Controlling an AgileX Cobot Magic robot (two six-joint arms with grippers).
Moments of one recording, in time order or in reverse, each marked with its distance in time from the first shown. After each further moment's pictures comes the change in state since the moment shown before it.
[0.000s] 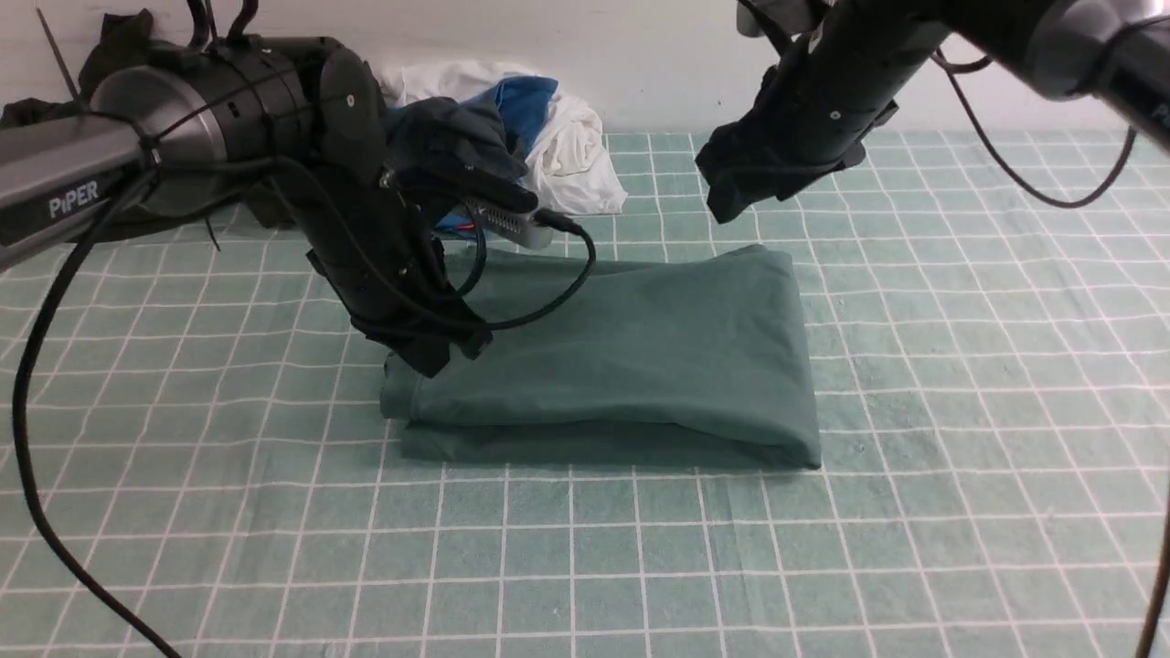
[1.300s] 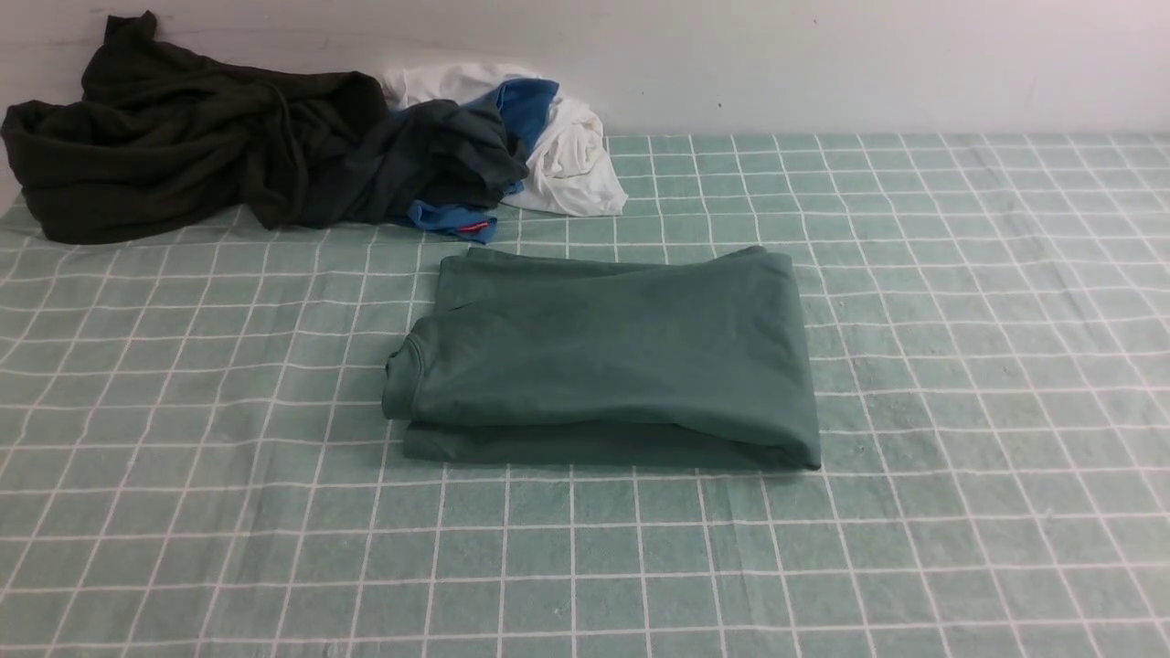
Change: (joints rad) right arm -0.001 -1.682 1.433 0.134 -0.863 -0.094; left arm 0.000 -1.836 1.110 0.261 -0.256 -0.389
